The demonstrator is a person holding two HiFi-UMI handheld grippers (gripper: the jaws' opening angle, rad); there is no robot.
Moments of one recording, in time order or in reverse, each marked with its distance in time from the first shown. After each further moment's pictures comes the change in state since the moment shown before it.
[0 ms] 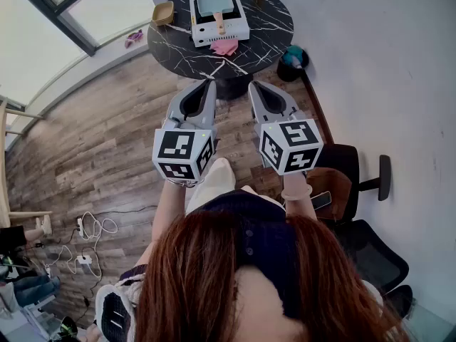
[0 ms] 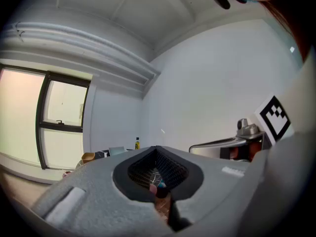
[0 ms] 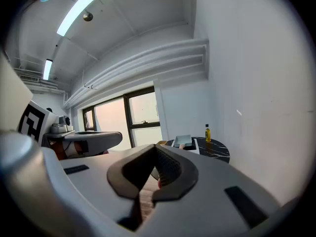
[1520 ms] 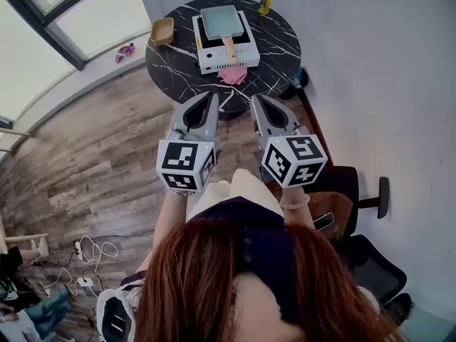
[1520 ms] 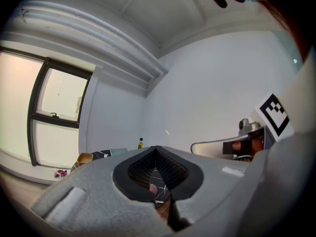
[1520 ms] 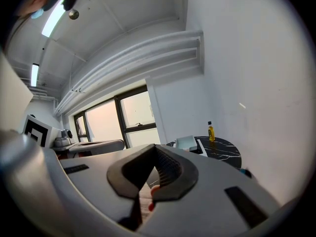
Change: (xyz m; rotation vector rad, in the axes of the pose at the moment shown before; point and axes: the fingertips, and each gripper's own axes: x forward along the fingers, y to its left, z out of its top) left arm 0.076 0.119 -0.002 -0.069 -0.002 -0.062; right arm 0.129 0.001 0.023 0.095 0.004 -0.056
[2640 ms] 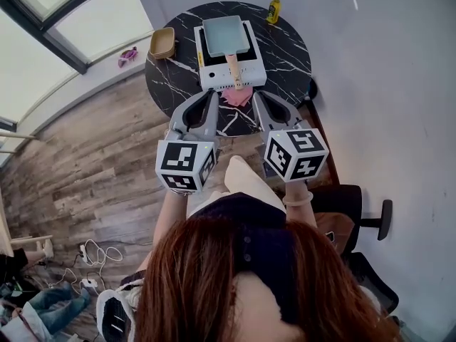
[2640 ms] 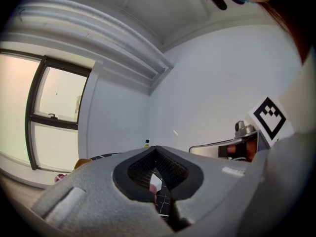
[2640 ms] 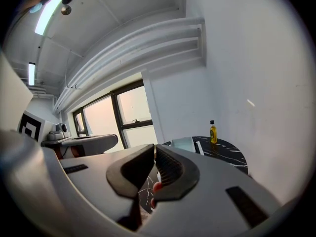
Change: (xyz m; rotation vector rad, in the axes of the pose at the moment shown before) left arm 0.104 0.055 0.010 0.012 0.014 0.036; right arm 0.108 -0.070 0.021 -0.010 0.057 0.014
